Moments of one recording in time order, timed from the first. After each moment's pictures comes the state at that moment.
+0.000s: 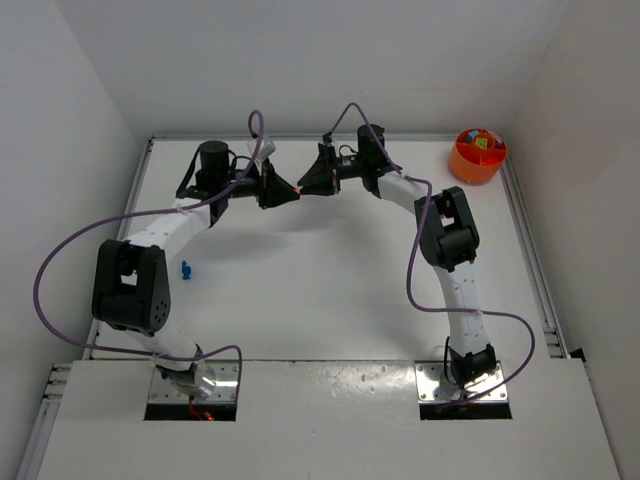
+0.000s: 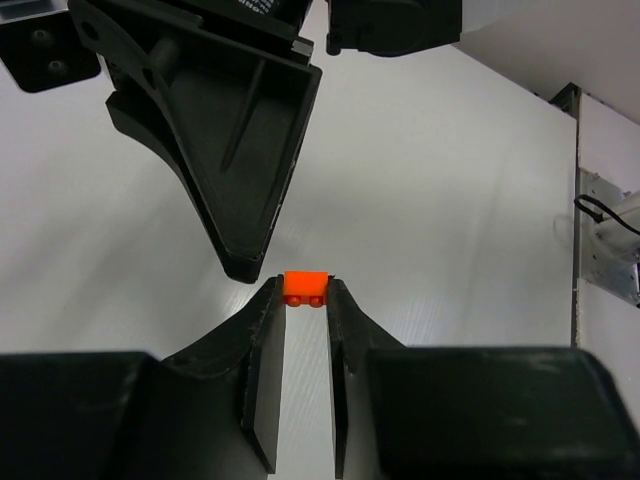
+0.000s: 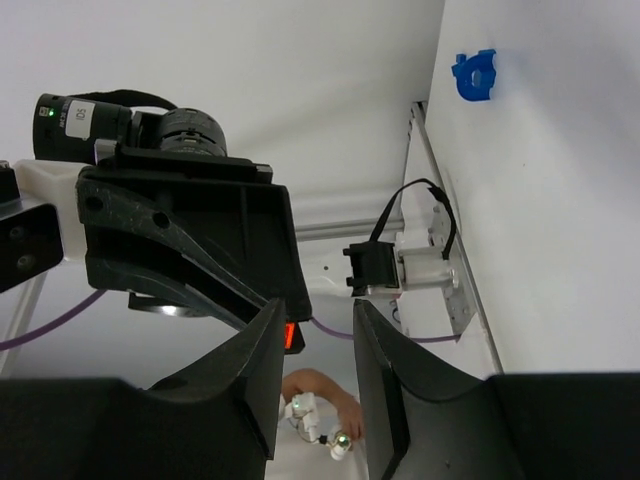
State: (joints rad) left arm -0.18 1.61 1.13 0.14 1.01 0.03; right arm 0.36 2.37 1.76 0.36 -1.31 1.37
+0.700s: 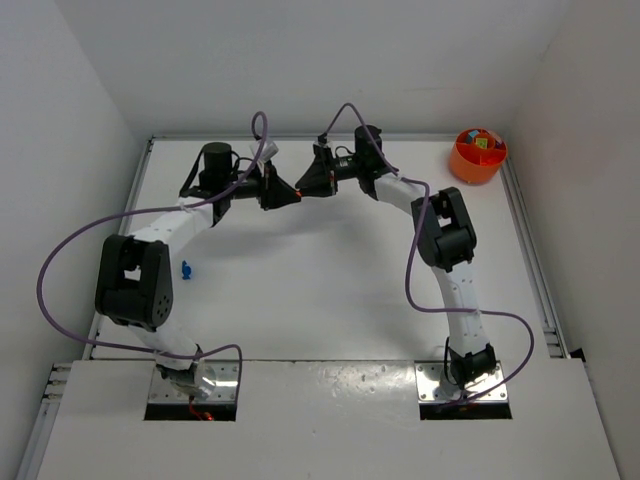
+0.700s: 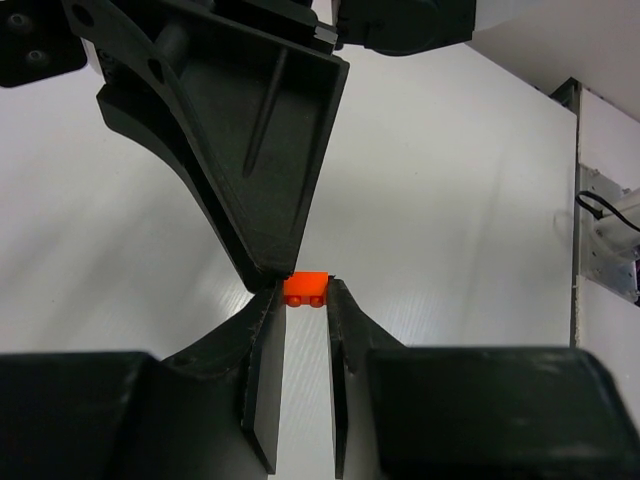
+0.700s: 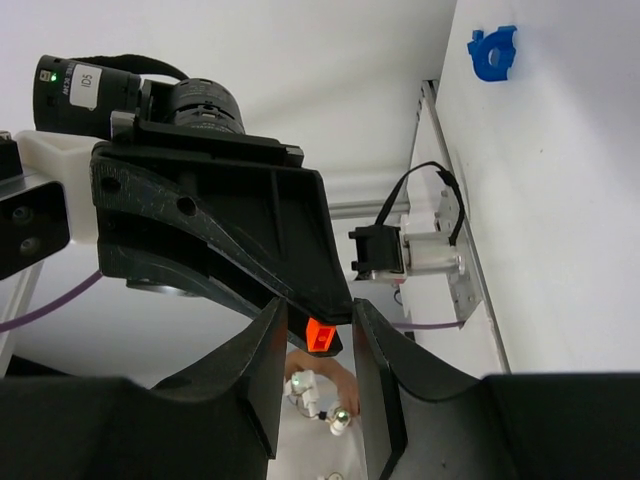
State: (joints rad) left arm -0.19 1.65 1.13 0.15 1.01 0.02; right arm 0.38 2.38 1.76 0.44 -1.35 1.43
